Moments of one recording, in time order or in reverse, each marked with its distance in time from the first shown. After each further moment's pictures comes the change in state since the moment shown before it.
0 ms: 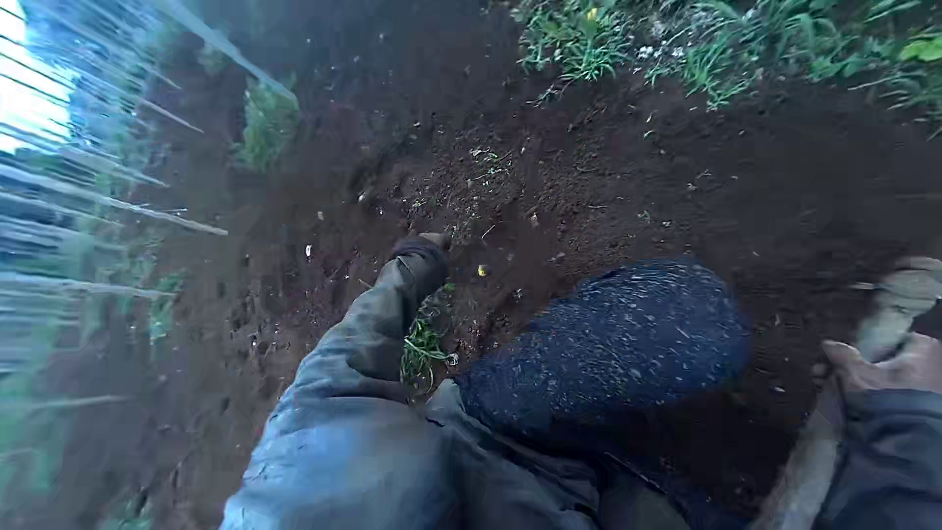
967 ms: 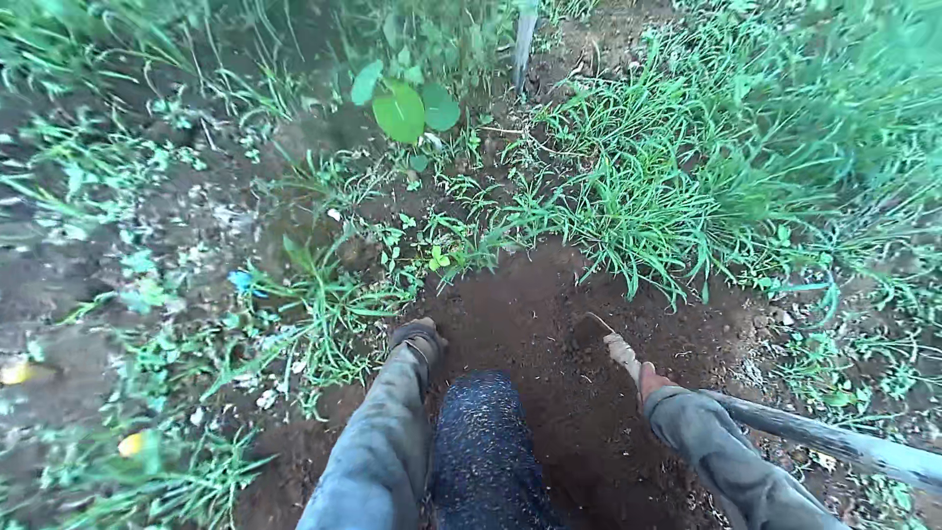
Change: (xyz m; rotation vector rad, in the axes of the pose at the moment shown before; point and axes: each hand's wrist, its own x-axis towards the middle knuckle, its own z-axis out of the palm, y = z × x) left_hand 0.199 0.624 -0.135 0.679 -0.145 0.900; right_hand 0.087 -0.060 -0.005 0.091 0.001 1.309
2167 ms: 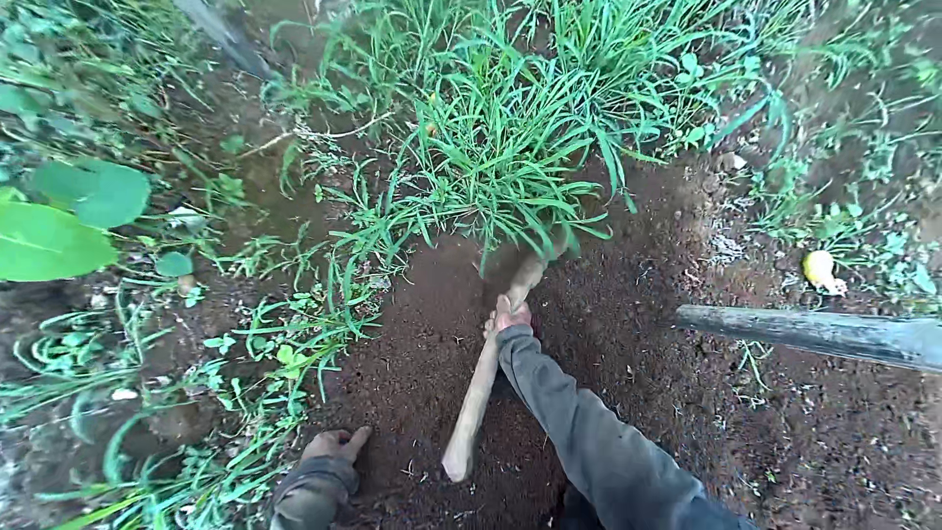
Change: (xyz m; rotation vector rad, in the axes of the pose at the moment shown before) left_hand 0.061 -0.041 0.016 0.040 0.050 0.003; right_hand 0.103 -0.175 0.054 1.900 -0.137 0.015
